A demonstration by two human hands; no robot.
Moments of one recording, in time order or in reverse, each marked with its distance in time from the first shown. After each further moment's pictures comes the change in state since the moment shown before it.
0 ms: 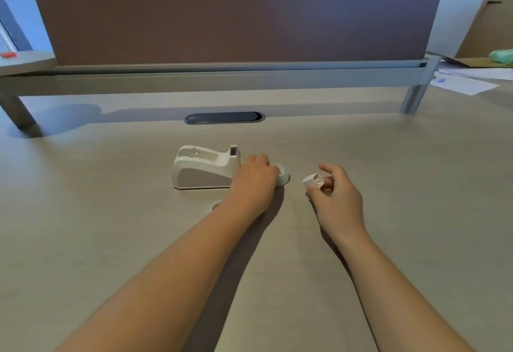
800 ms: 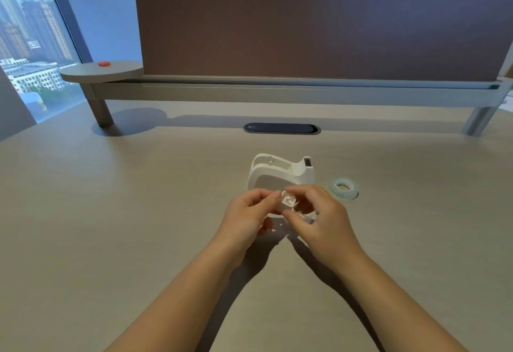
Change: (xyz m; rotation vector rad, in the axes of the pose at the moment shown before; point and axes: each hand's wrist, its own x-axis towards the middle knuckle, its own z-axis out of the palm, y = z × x) left_hand -0.112 -0.077 -0.049 -1.458 0.065 -0.513; right_hand -0.060 -0.068 0.077 -0.024 -0.376 -0.488
